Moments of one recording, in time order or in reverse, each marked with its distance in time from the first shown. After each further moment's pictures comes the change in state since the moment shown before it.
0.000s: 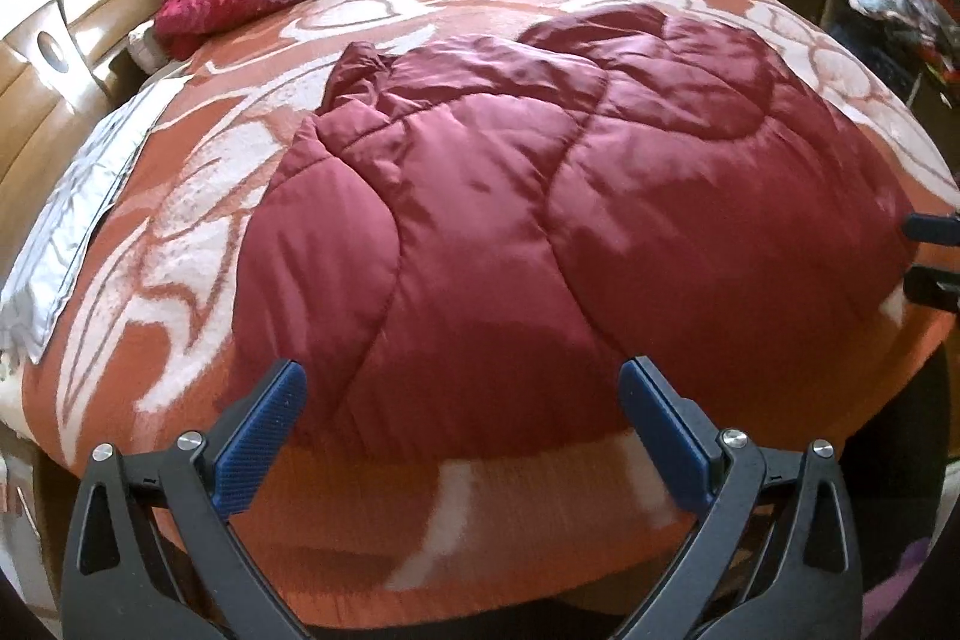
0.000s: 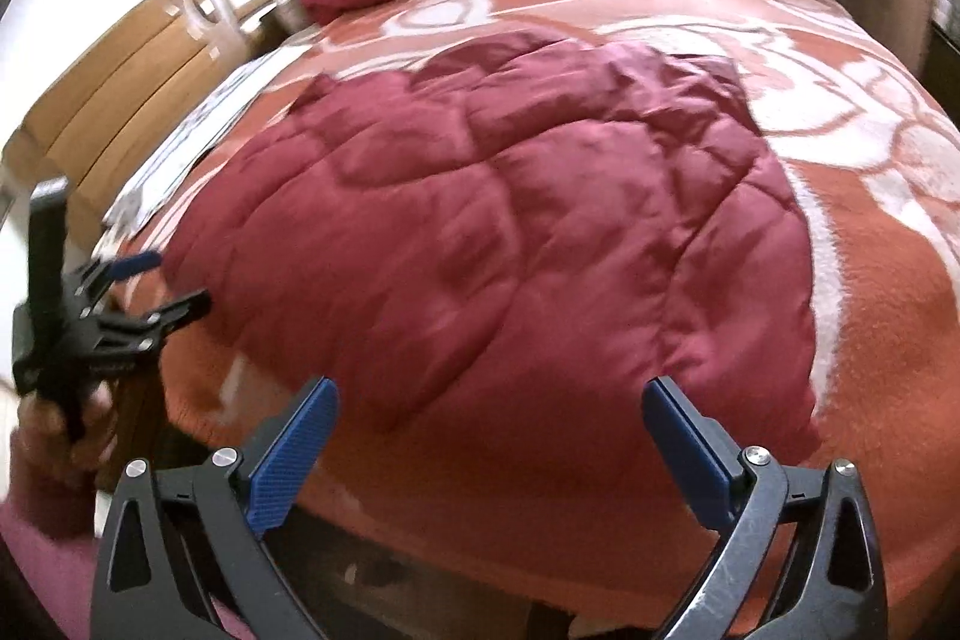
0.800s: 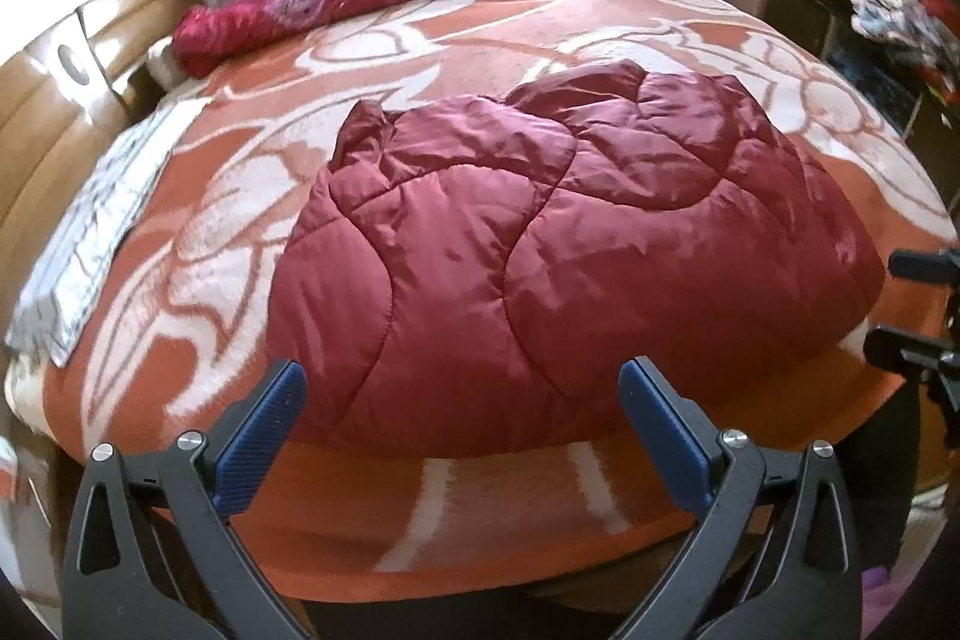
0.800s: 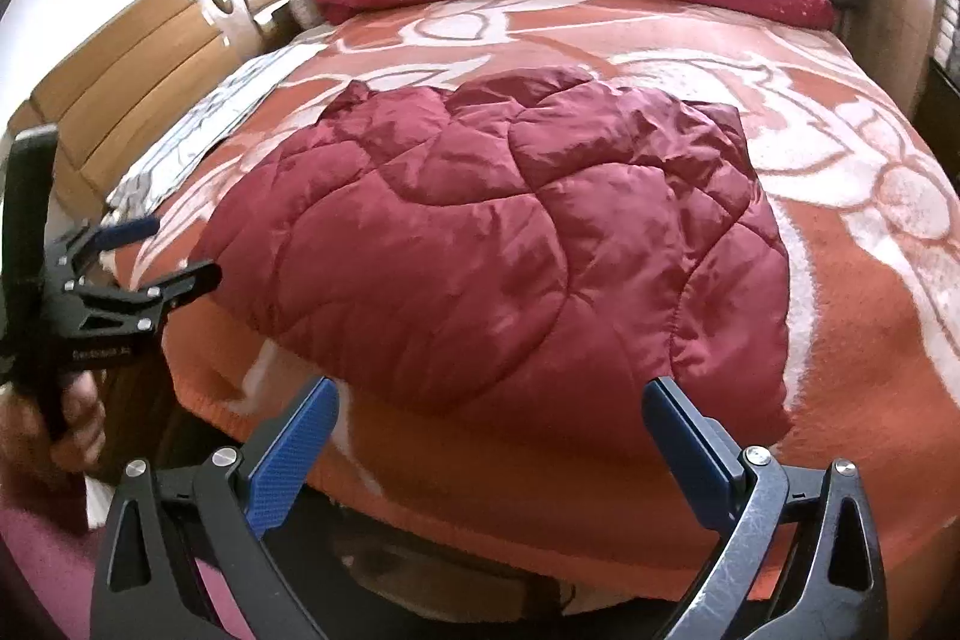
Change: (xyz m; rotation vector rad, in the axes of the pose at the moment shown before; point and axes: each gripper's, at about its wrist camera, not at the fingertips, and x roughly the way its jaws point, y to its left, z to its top) left arm -0.042 -0.013 0.022 -0.053 -0.042 0.022; right arm -0.028 0.028 0.009 -0.026 -0.030 -0.047
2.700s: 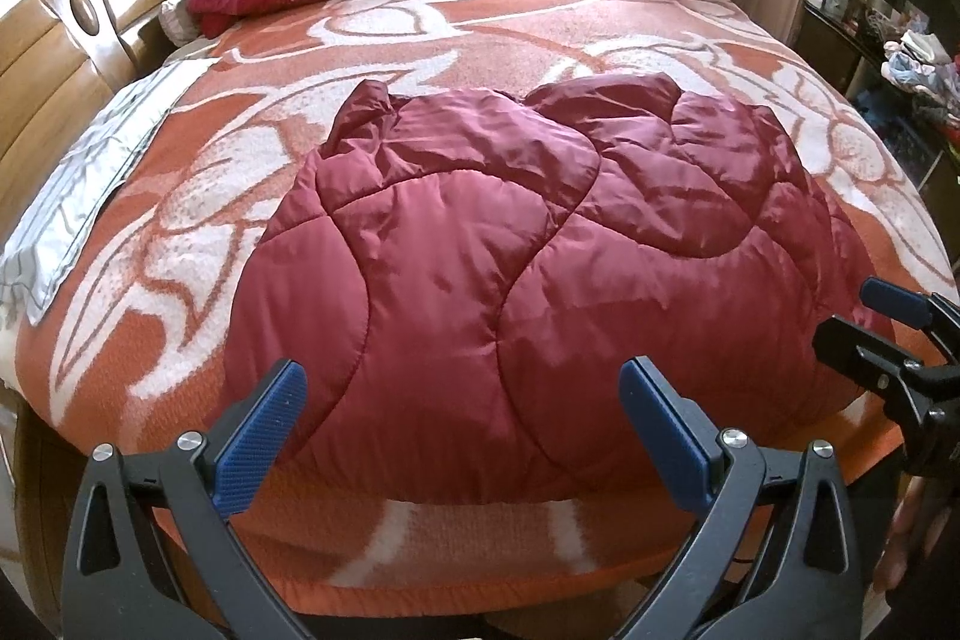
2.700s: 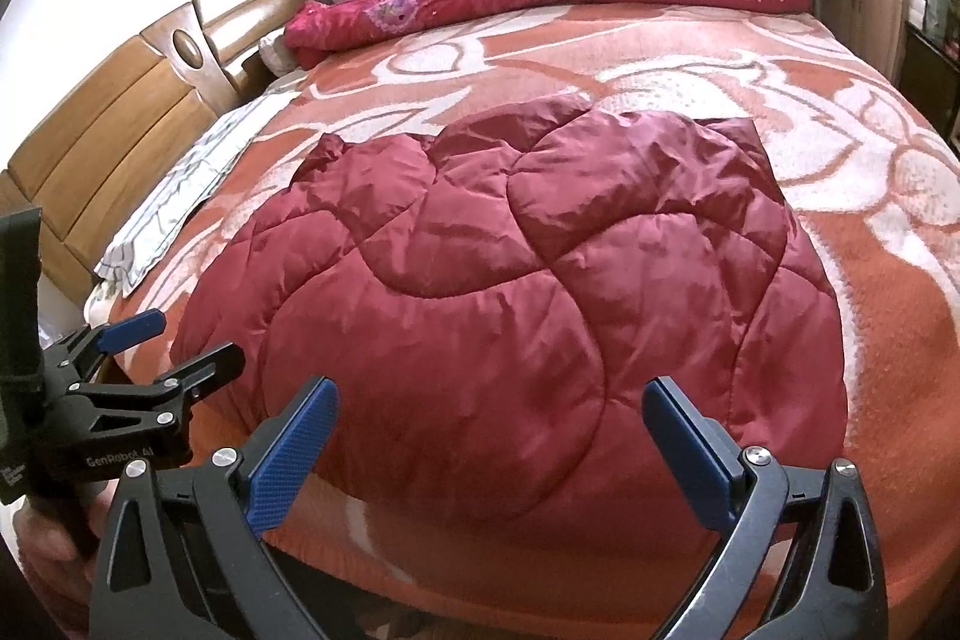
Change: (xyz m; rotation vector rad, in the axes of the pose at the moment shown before) left arm 0.025 -0.006 0.017 -0.113 0.034 -0.004; right arm 0.034 0.002 0.035 0.099 -0.067 0.000
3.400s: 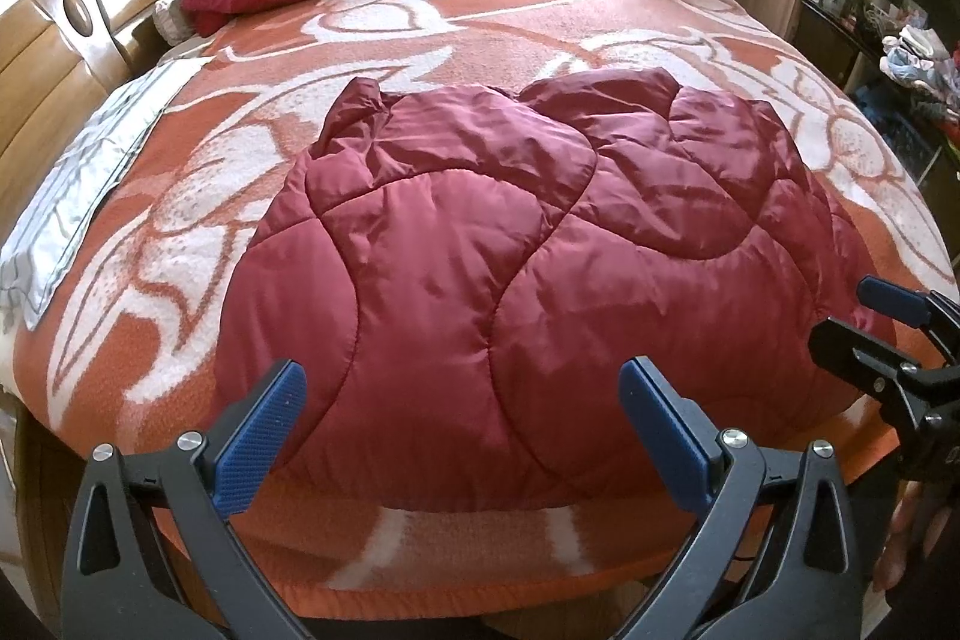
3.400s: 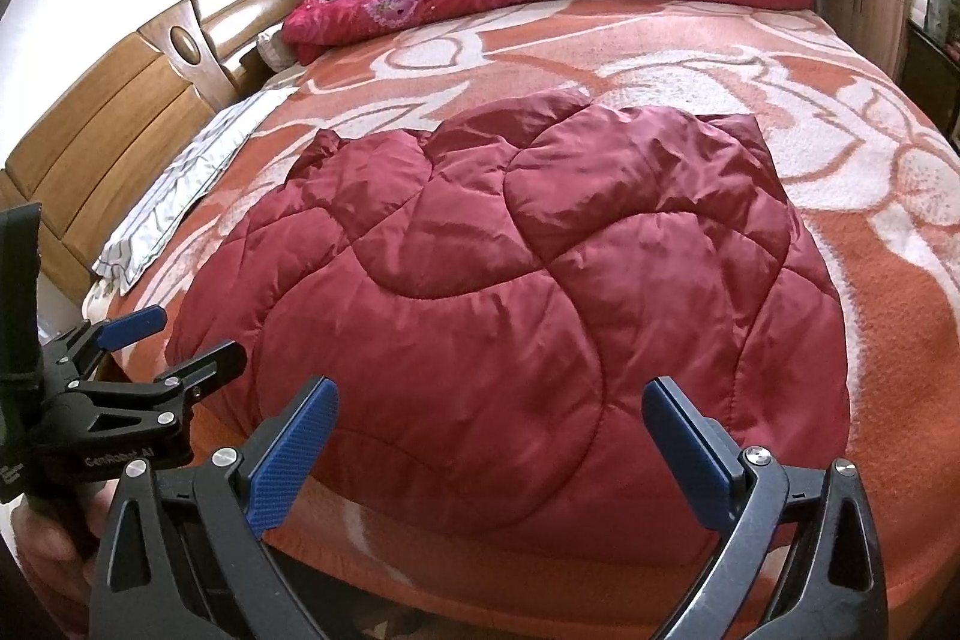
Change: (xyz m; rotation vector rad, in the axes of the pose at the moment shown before) left arm 0.004 -0.003 0.003 0.001 0.012 -0.006; right arm 0.006 -0.003 0.001 -0.001 0.014 0.001
